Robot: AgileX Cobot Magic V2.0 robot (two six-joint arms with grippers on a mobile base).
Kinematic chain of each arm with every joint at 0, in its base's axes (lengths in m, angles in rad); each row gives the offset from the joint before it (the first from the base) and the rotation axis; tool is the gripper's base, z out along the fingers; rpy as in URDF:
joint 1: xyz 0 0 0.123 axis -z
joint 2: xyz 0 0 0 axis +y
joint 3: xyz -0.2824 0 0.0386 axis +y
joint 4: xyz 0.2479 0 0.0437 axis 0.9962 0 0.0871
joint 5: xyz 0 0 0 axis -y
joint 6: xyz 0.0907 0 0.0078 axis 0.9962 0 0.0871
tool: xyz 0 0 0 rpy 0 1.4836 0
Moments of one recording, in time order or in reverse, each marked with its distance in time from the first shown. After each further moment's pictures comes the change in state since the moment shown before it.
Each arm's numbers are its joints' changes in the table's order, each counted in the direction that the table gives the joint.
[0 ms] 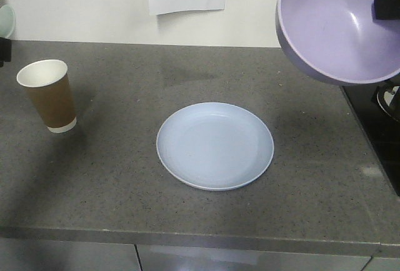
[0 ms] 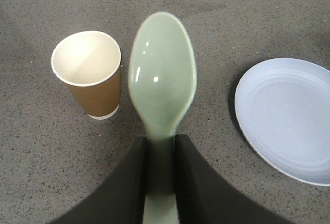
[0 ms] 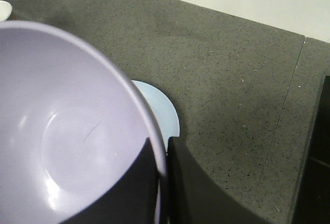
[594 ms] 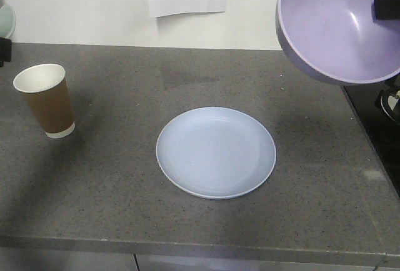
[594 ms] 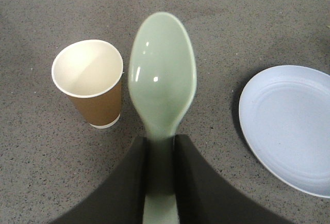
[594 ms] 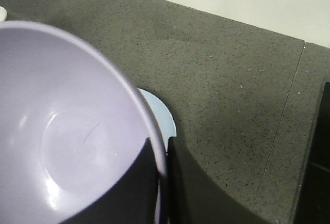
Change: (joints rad) left arm 0.000 0.000 0.000 0.000 0.000 0.000; right arm 0.000 0.000 0.000 0.000 0.000 0.000
